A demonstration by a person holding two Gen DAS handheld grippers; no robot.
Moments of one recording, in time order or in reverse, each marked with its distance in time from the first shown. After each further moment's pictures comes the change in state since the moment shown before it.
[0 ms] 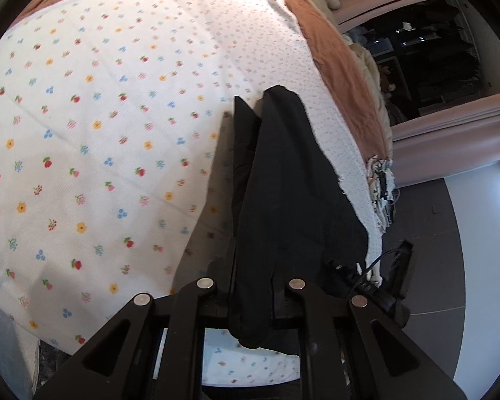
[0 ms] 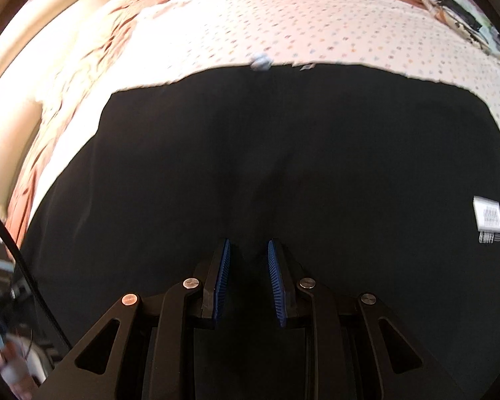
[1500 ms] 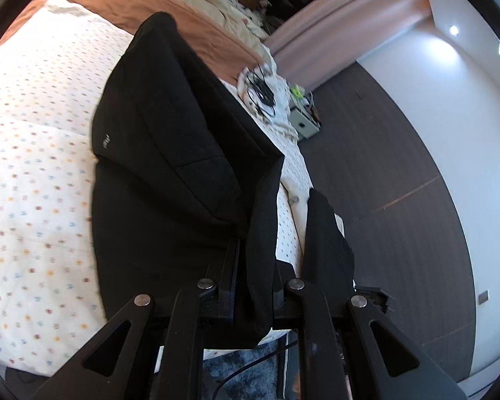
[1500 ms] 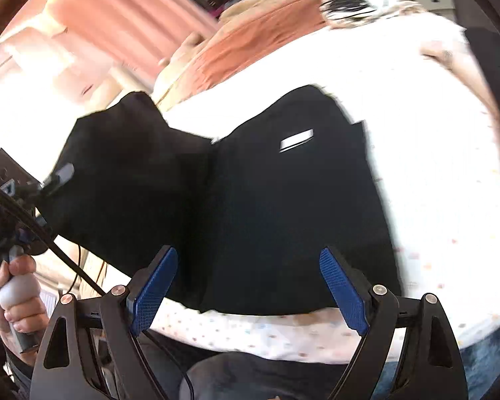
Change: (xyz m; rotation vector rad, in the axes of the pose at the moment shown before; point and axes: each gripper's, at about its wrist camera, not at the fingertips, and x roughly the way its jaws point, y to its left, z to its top) left arm 0.056 -0.269 -0.093 0.510 0.228 -0.201; right arm 0.029 -0.014 -0.442 0.338 -0.379 0.239
